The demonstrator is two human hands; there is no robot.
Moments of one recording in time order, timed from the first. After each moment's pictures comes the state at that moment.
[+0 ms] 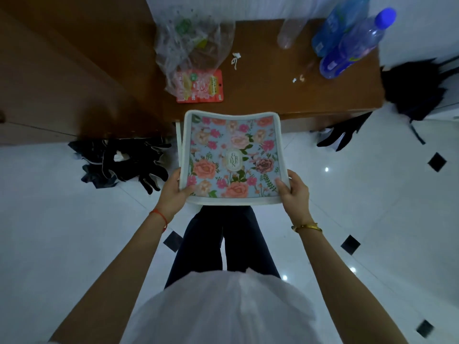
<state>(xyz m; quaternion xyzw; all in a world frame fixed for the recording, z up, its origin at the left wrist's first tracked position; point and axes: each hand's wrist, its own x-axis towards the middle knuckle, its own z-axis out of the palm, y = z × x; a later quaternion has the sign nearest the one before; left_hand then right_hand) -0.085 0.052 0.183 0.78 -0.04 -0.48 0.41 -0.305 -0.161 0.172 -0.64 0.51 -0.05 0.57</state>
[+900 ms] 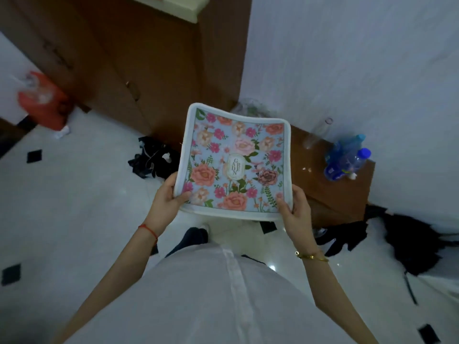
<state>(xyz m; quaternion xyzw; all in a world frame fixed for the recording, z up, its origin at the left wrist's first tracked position) -0.264 0.080 0.366 0.74 0.03 -0.16 0.66 -0.340 -0.215 0.358 -0.75 0.19 -0.04 0.63</state>
